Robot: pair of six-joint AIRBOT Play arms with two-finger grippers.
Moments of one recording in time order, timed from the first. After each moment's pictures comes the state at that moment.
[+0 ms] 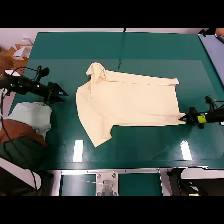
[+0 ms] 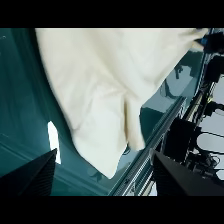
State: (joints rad) left arm 0.26 -1.84 1.44 0.68 -1.63 -1.07; right arm -0.73 -1.52 0.94 -1.00 1.23 1.17
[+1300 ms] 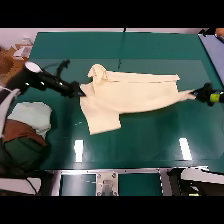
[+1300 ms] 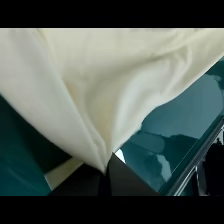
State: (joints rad) left arm -0.04 -1.52 1.32 0.70 -1.31 -1.14; right arm -0.71 -1.38 1.14 -0.62 1.28 1.09
